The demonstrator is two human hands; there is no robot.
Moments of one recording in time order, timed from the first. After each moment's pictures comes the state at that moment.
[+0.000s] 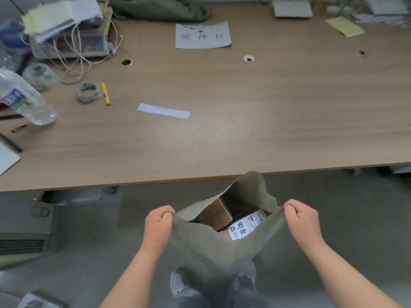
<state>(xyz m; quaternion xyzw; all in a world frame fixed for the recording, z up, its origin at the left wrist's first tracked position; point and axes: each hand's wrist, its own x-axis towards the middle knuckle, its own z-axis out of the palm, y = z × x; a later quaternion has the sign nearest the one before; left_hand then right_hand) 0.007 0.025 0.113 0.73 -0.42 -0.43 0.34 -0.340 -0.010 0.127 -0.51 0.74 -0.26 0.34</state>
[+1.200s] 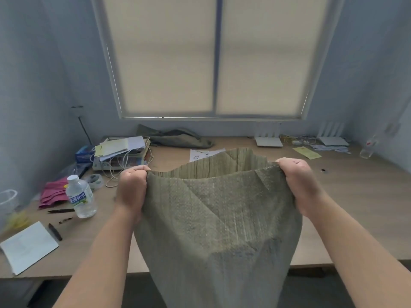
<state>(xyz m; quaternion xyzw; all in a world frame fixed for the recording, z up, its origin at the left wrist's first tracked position) 0.056 -0.054 0.460 0.57 -0.41 -0.33 0.63 -0.275 -0.098 0.484 -0.55 0.51 -0.50 0.44</state>
